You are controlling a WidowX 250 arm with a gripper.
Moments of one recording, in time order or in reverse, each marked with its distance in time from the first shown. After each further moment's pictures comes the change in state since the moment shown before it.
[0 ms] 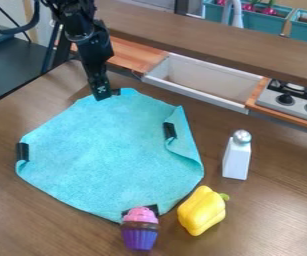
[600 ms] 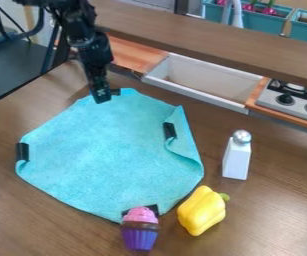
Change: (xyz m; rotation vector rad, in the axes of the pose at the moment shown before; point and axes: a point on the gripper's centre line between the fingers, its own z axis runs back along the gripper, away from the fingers) arm -0.004 0.008 -0.019 -0.031 0.015 -0.022
